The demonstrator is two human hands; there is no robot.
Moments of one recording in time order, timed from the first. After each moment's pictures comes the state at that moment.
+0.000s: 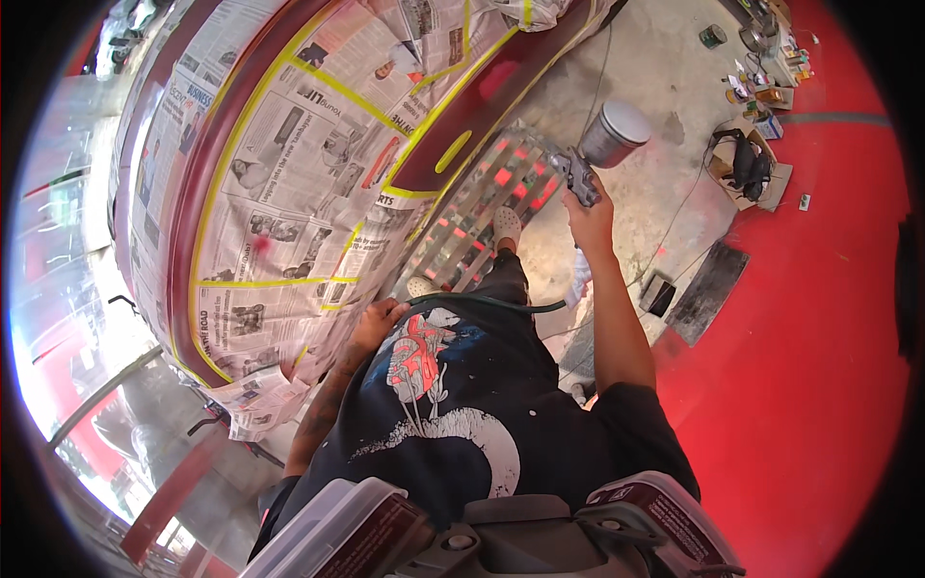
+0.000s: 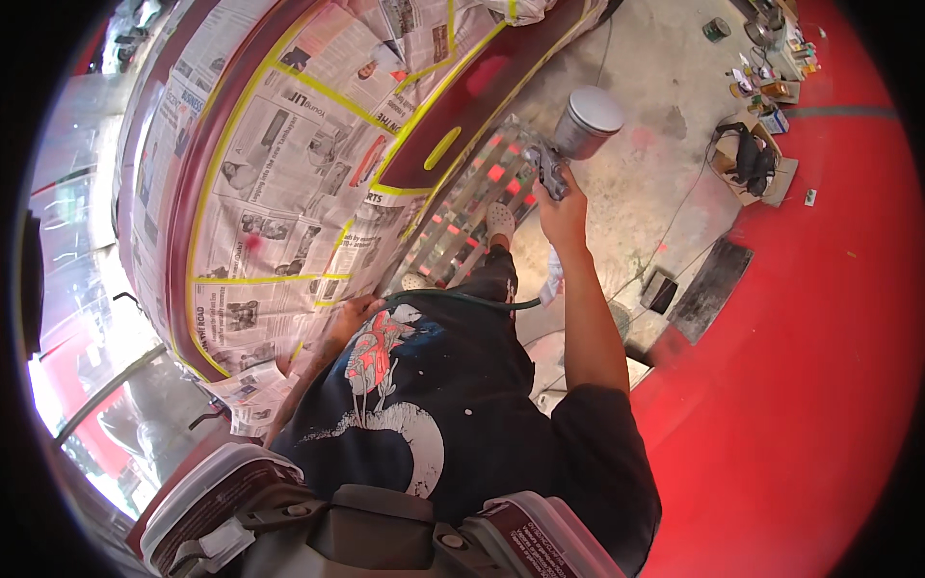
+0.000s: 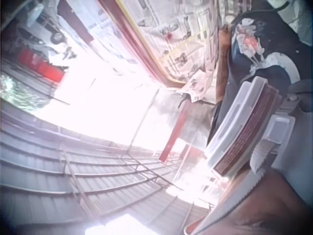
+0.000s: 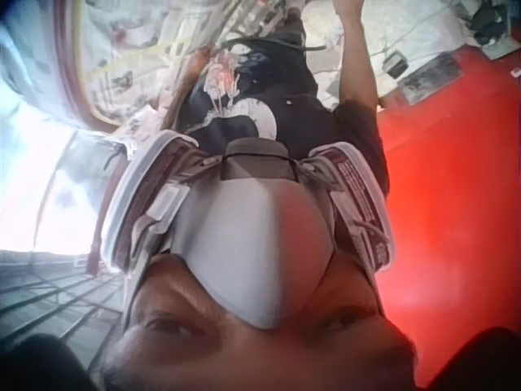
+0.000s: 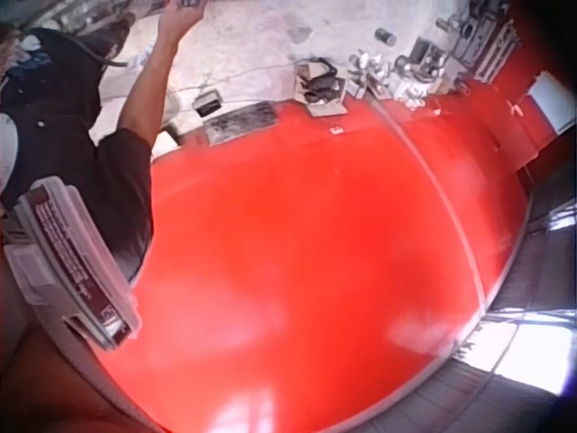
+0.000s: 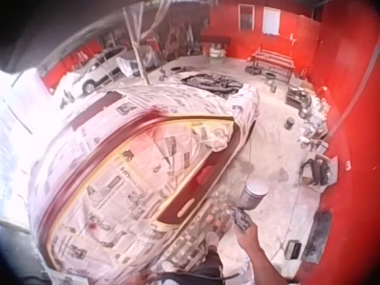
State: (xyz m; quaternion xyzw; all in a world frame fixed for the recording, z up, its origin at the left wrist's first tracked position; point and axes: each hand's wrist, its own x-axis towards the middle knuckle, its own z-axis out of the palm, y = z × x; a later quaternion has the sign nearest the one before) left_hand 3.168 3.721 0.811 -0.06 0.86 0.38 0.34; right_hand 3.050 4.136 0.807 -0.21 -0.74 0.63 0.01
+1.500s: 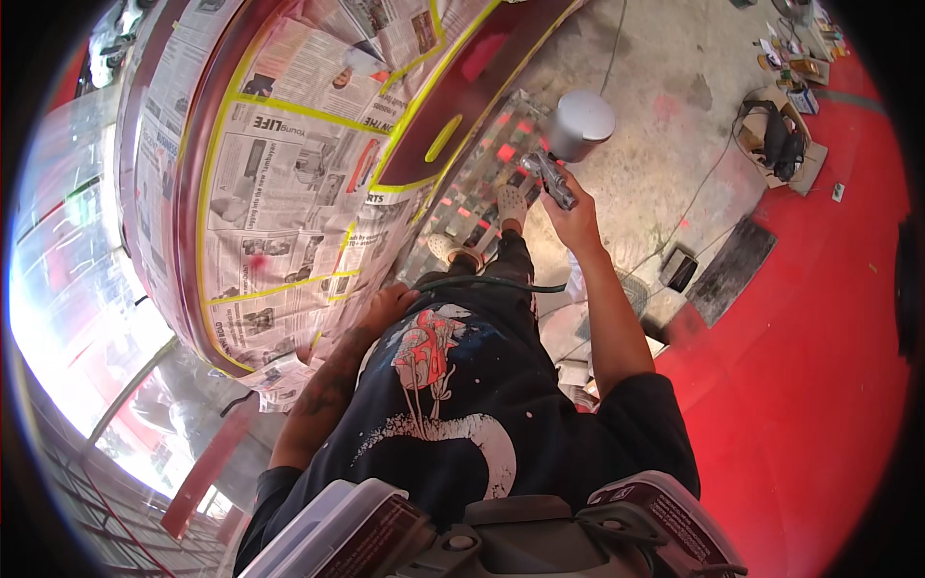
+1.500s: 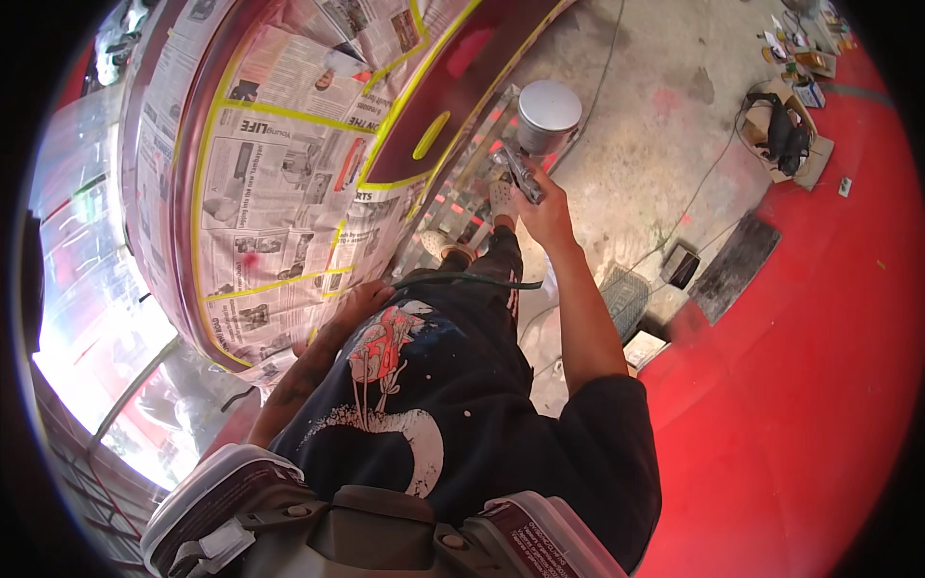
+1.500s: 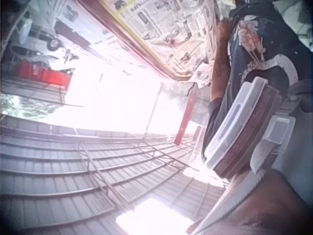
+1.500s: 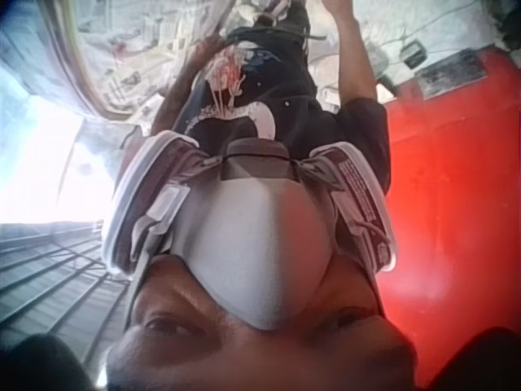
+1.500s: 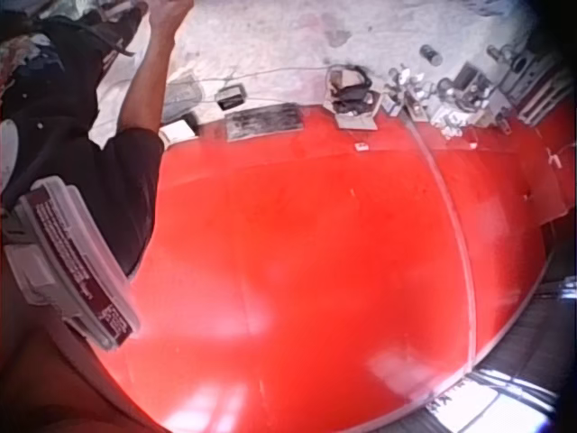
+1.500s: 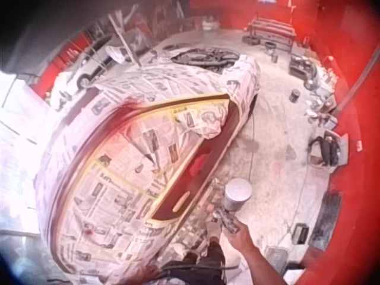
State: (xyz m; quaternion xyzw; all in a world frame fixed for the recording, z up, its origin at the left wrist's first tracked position) left_hand 3.084 3.808 0.804 -0.03 0.85 0.26 0.46; right_hand 3.011 4.183 0.747 -0.15 -0.74 0.66 -0.05
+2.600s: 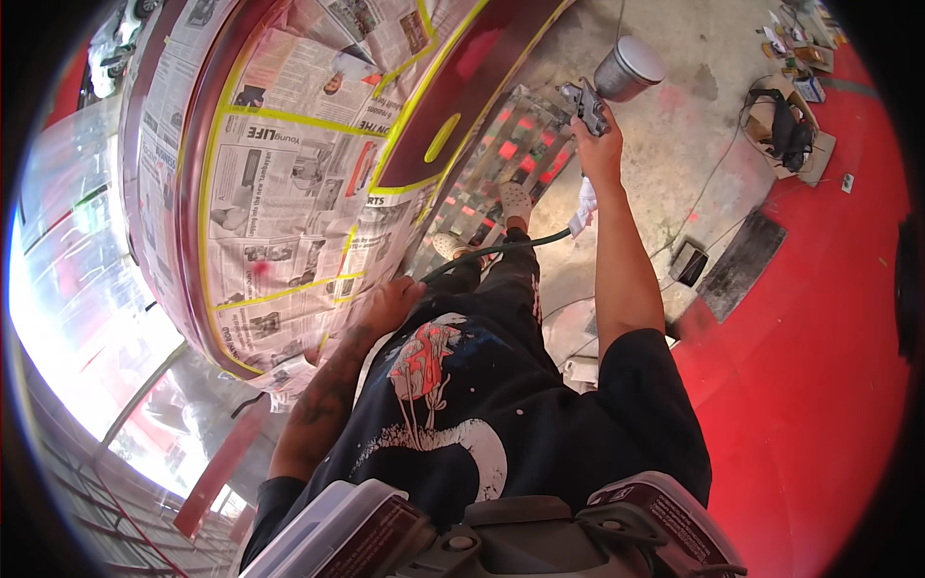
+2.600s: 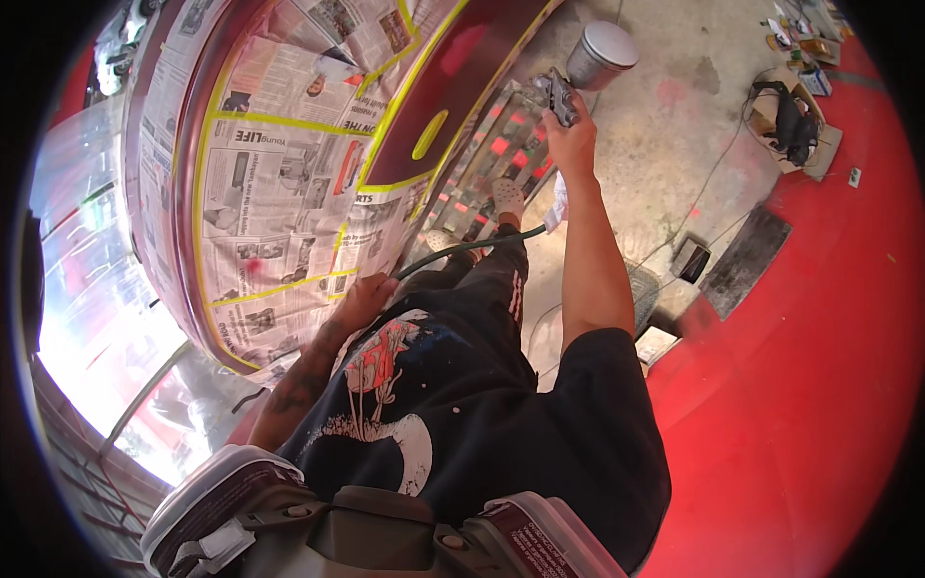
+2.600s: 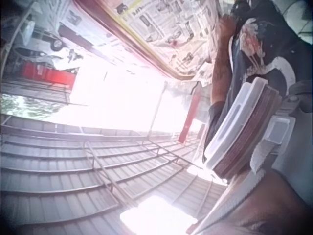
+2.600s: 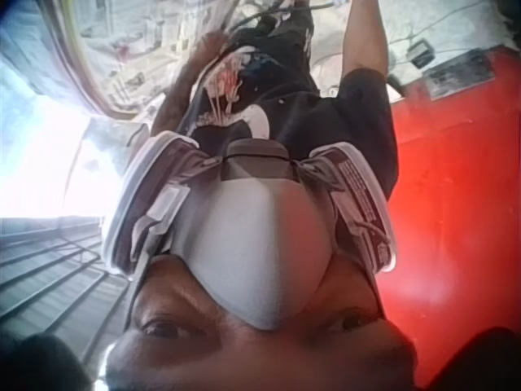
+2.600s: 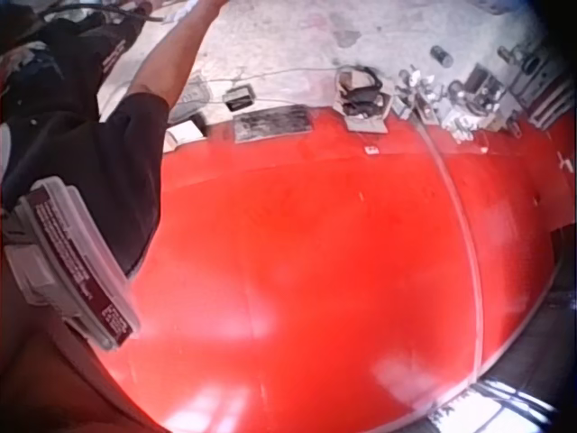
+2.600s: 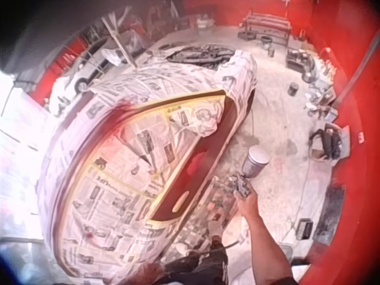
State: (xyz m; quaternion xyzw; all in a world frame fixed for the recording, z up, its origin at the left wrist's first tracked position) left_hand 3.051 3.855 0.836 -0.02 0.85 0.24 0.46; right_hand 2.923 4.233 0.703 -0.25 -0.69 0.68 0.06
